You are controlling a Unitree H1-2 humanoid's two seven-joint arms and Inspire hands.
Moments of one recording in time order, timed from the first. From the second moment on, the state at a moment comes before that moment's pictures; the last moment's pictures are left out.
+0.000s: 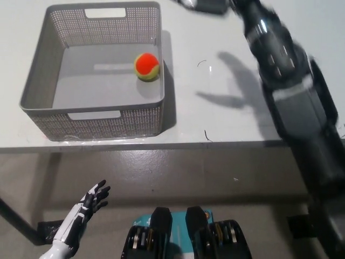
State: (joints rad) left_arm -0.08 0.23 -0.01 0.38 -0.07 -0.34 -0.26; right_arm -0.96 -0.11 0.10 0.42 -0.28 -0.09 0.08
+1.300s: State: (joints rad) left_arm -0.04 0.21 0.05 0.36 -0.08 -0.35 -0.26; right_arm -0.04 -0.06 0.03 0.30 0.07 -0.36 0.13
